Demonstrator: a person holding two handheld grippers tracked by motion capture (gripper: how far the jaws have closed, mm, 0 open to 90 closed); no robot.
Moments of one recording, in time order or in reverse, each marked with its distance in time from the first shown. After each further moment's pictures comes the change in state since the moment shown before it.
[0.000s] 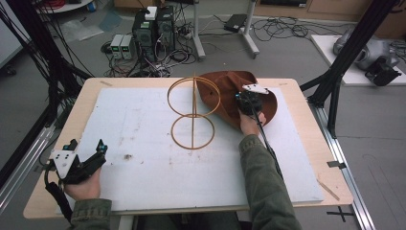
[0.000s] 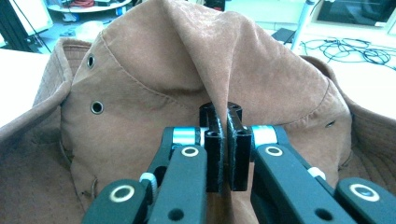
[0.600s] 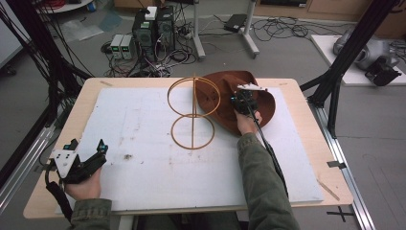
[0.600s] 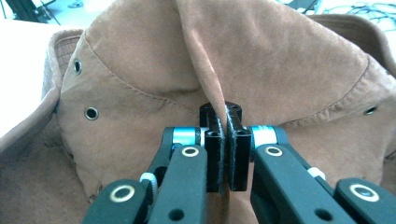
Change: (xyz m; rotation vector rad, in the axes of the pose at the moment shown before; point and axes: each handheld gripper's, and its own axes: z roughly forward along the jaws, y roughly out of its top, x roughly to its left) left arm -0.001 0.000 0.001 0.002 0.001 0.007; right arm 0.006 -0.003 0.019 0.124 0.054 0.013
